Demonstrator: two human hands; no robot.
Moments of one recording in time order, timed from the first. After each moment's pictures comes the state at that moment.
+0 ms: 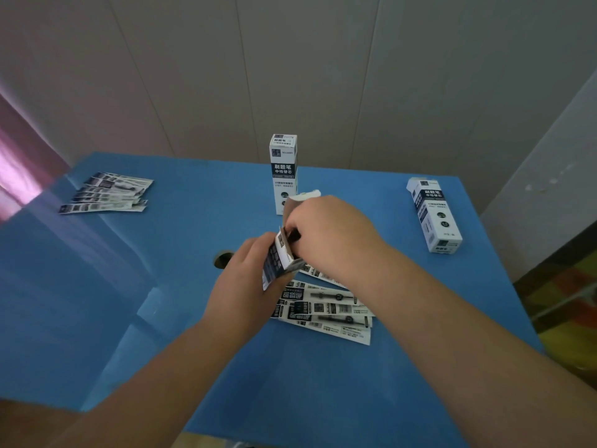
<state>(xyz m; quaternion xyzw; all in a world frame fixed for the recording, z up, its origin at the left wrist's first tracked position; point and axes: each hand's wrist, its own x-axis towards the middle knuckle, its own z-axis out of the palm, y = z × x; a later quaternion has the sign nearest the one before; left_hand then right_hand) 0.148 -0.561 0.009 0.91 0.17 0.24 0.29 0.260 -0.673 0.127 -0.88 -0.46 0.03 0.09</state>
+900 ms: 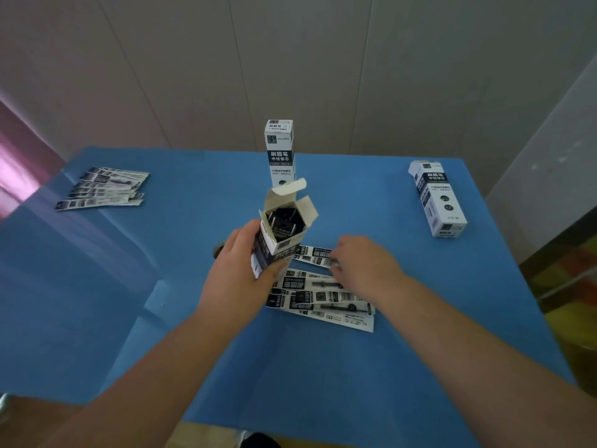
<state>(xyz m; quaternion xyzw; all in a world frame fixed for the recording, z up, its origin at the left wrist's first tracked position) 0.143 -0.554 0.008 0.88 0.19 0.23 0.37 0.309 -0.714 0.000 -0.90 -0.42 0.10 0.01</state>
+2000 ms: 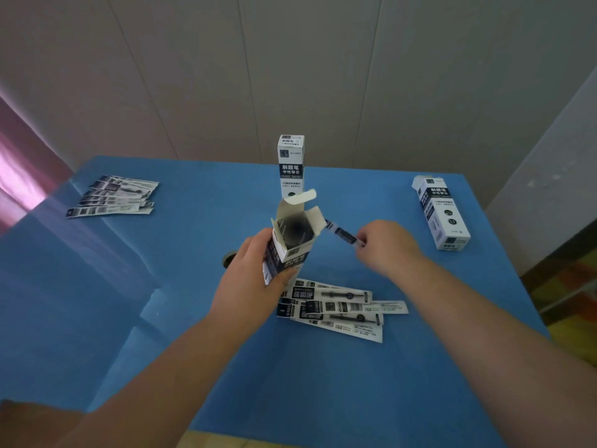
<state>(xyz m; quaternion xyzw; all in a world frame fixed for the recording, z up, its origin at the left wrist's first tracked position) 0.144 -0.544 0.008 0.88 0.18 0.22 0.38 0.341 -0.709 0.032 -0.95 -0.28 0.08 0.11</state>
